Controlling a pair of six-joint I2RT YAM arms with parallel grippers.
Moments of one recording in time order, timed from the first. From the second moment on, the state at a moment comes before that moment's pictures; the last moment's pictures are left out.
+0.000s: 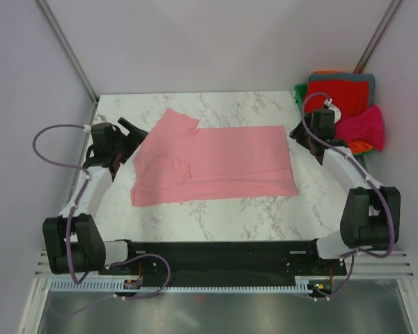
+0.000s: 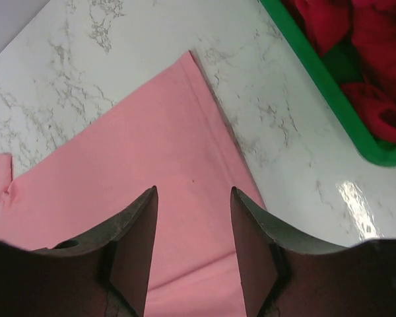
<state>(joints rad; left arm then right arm) 0.08 1.21 0.82 -0.15 0.11 -0.77 0.01 1.41 0.97 -0.18 0.07 0.61</state>
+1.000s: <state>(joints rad) -0.03 2.11 1.71 -0.09 0.15 -0.75 0.08 2.26 1.69 -0.23 0.23 0.50</state>
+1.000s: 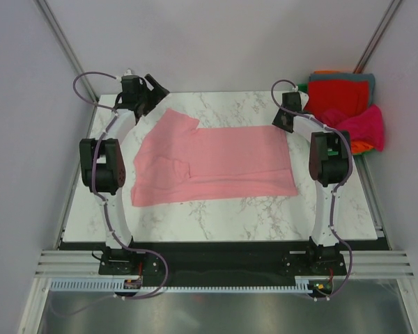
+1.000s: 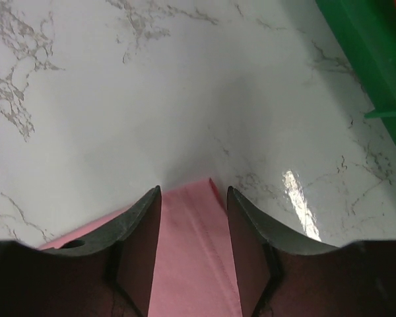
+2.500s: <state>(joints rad) -0.04 2.59 2.20 -0.28 0.18 -0.60 0.10 2.27 1.65 -0.11 0.18 0.54</state>
